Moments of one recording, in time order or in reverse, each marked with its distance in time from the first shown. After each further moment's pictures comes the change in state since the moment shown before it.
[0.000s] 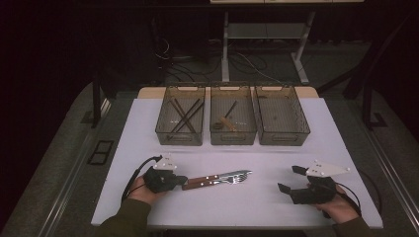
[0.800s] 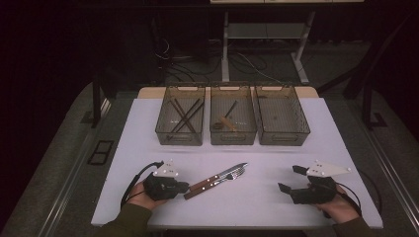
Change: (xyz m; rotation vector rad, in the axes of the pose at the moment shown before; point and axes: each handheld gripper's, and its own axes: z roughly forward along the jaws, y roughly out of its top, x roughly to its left) left arm -0.027 0.009 -0.010 -0.032 -0.036 0.008; right arm 0.000 0.000 0.000 -0.002 -0.005 -0.001
